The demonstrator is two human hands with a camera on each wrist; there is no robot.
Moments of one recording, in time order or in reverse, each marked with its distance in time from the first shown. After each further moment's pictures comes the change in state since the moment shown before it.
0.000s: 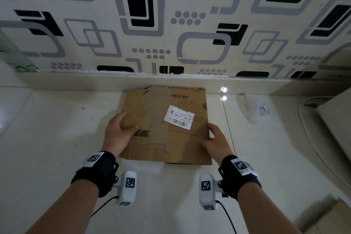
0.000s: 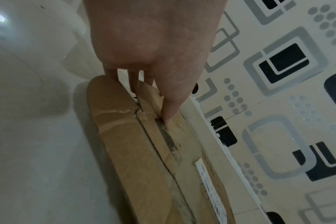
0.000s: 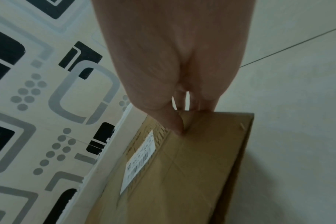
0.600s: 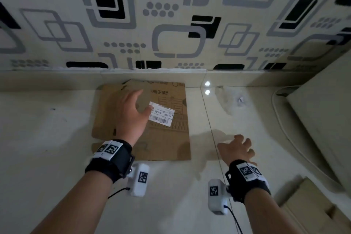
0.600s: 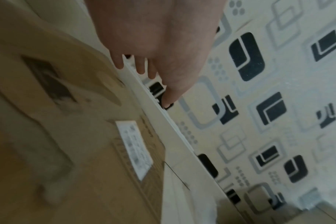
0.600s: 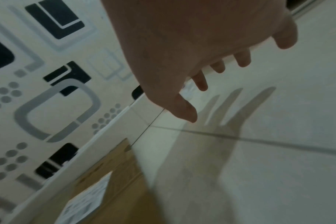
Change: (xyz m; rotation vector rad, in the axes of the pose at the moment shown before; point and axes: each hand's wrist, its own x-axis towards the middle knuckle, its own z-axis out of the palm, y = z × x) left_hand -0.033 0.096 0.065 0.146 0.019 0.355; right_hand -0.018 0.048 -0.071 -0.468 0.378 0.501
